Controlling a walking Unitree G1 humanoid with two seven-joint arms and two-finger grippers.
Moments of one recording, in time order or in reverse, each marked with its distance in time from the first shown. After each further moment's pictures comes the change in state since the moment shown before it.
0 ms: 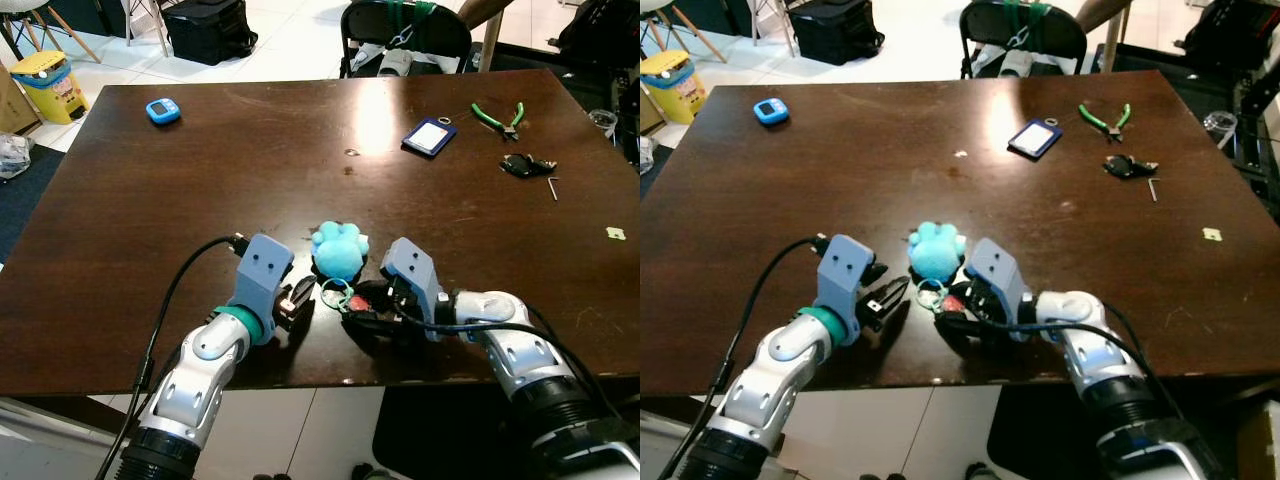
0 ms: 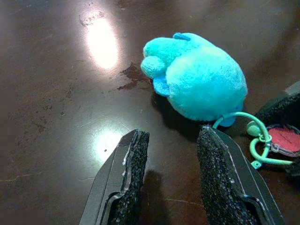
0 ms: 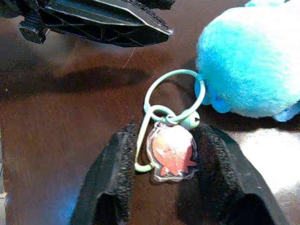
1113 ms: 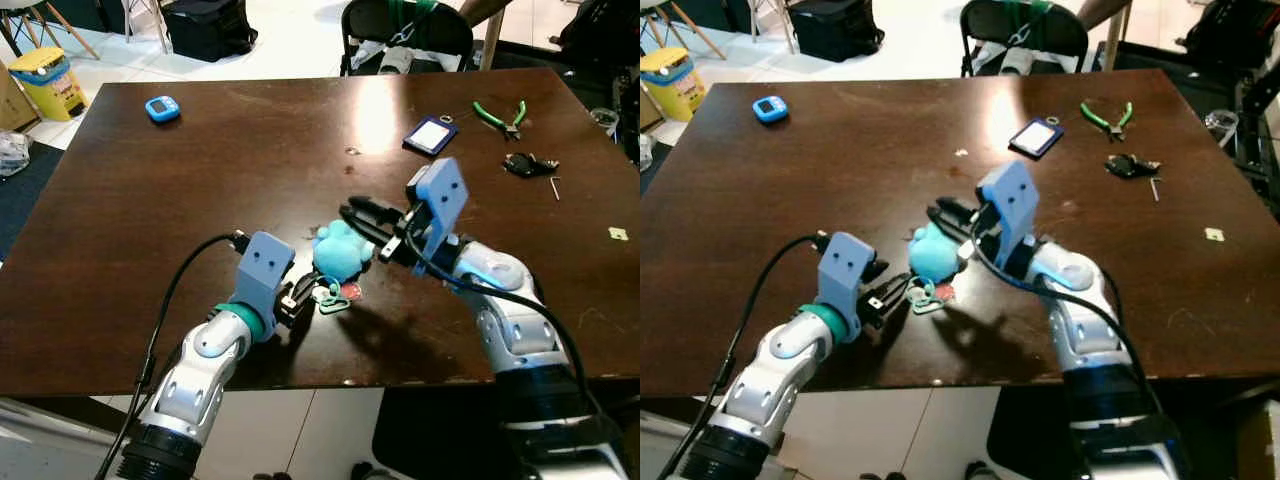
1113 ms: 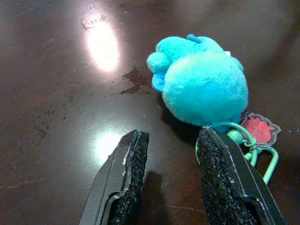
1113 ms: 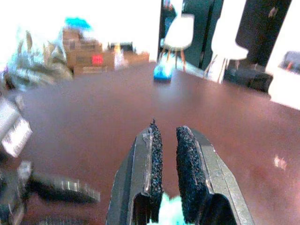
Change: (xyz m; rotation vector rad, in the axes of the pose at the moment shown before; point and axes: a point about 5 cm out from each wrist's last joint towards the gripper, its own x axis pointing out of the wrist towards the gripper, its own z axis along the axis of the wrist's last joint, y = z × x) left arm 0.002 0.001 0.002 0.007 -0.011 -0.001; right arm -0.019 -0.004 0.108 -0.113 -0.593 -0.380
